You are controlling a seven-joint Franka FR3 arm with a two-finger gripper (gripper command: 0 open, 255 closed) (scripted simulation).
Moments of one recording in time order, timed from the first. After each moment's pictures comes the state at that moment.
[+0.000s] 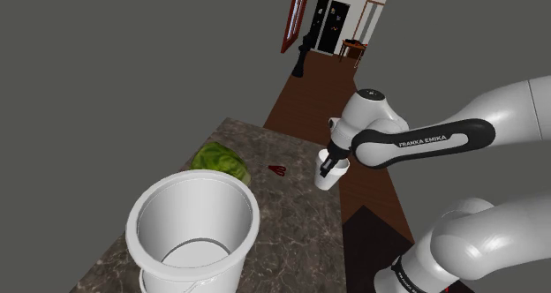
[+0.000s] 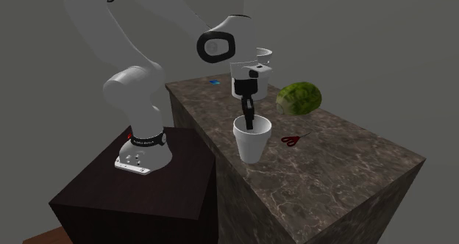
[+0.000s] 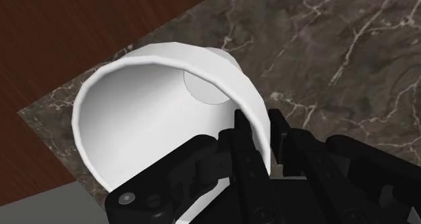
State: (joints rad) arm -0.08 -0.49 0.11 -2.79 -0.13 2.42 -0.06
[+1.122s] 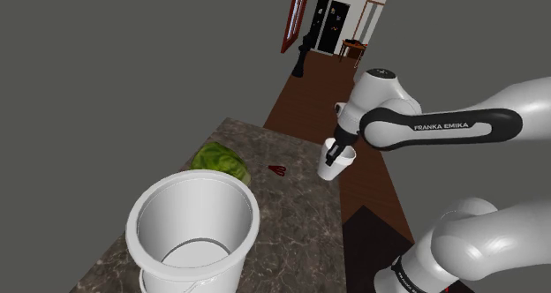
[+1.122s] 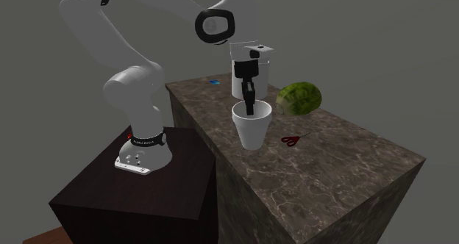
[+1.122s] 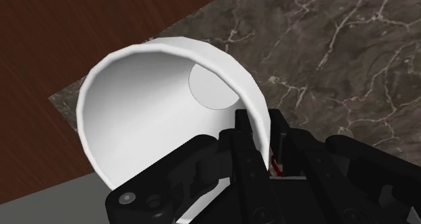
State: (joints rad) arm -0.06 -0.59 0.10 -2.70 -0.11 2.24 -0.09
